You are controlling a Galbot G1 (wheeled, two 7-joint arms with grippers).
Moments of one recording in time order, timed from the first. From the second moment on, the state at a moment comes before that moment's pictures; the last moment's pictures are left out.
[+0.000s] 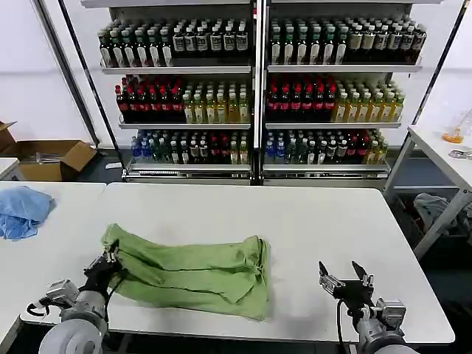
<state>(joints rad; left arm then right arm) 1.42 -1.15 -0.62 -2.08 -0.86 0.29 -0.32 -1.56 1.15 0.53 2.26 0.53 -0.48 0.29</state>
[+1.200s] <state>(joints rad) 1.21 -1.39 -0.12 -1.95 -1.09 0.30 -0.30 -1.58 1.14 0.54 2.28 0.53 -0.48 0.29</state>
